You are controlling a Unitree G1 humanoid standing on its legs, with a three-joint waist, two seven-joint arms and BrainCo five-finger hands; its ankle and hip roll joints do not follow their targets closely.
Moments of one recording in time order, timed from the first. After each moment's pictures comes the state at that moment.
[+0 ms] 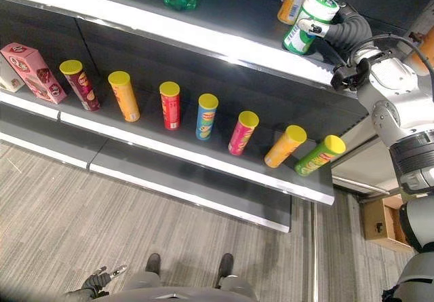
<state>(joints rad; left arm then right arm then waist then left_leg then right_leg) 0.11 0.29 -0.03 1.11 -0.27 -0.06 0.06 -0.95 -1.10 0.48 0.42 0.94 -0.05 0.13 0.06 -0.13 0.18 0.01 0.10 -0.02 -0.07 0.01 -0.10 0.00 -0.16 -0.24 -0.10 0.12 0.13</state>
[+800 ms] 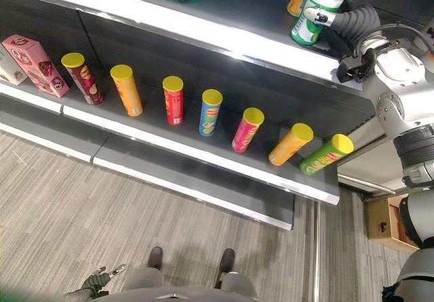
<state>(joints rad) 0.11 0.29 -0.03 1.11 -0.31 -0.07 0.06 -0.99 -1.10 0.48 0.45 0.90 -0.05 0.12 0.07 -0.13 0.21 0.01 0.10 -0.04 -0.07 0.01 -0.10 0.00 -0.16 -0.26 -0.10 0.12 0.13</state>
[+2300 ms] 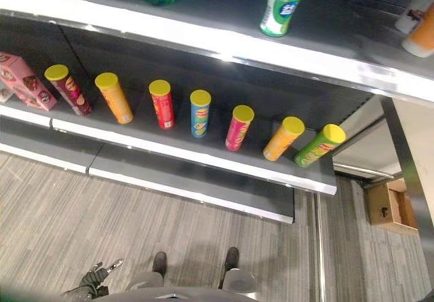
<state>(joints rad) 0.12 0.26 0.04 1.07 -0.31 -0.08 0.08 -0.66 -1.28 -0.28 -0.10 0.66 -0.33 -0.15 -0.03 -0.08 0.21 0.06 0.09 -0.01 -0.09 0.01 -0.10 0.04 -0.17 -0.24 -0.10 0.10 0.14</state>
